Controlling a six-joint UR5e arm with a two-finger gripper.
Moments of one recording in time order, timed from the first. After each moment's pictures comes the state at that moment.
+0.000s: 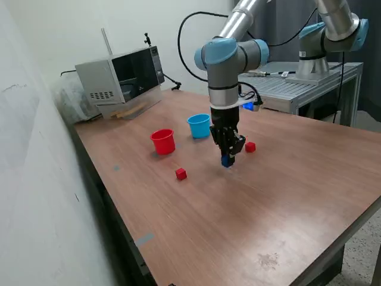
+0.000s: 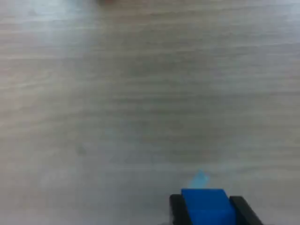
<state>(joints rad) 0.13 -0.72 1.24 -2.15 -1.62 3.33</state>
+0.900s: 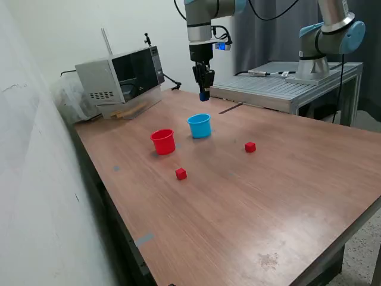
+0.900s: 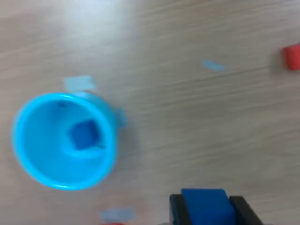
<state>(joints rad) -0.16 -1.14 1.57 -2.08 -1.62 3.23</state>
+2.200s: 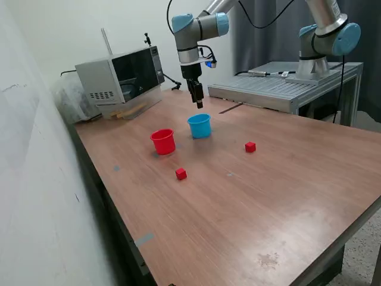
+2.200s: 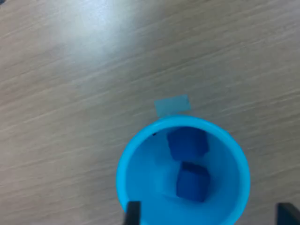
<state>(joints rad) -0.31 -1.07 1.64 -2.15 -1.63 3.17</state>
